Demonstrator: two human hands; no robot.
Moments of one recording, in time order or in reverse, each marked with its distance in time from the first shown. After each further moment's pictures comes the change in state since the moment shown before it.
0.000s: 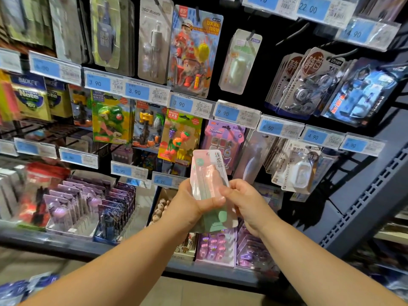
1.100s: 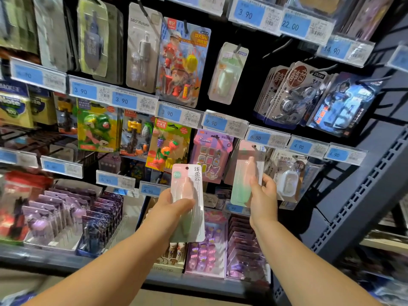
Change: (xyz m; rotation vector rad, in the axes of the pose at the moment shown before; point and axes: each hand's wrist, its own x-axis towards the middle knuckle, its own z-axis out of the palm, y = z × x) left_hand 0.001 0.003 -0.011 0.029 0.197 -0.212; right_hand 0.045 0.019 -0.052 0.163 0.660 -0.150
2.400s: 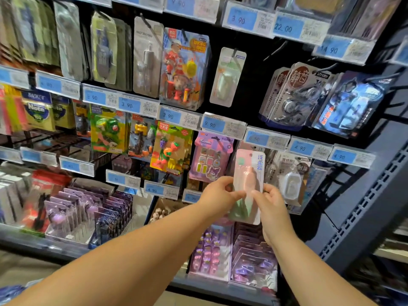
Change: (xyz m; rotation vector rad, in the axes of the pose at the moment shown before) left_hand 0.037 0.019 0.103 0.544 -0.046 0.278; right_hand -0.023 -0.022 -0.038 -0.042 -0.300 0.025
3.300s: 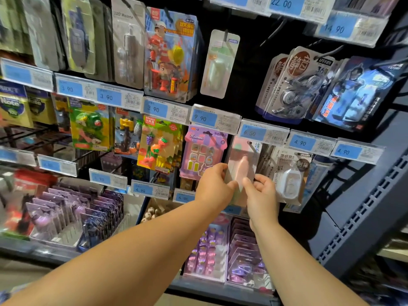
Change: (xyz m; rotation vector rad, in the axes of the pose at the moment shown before) left_hand 0.036 -0.001 0.014 0.234 0.223 0.109; right_hand 0.046 0.019 0.015 -0.086 0.243 -0.010
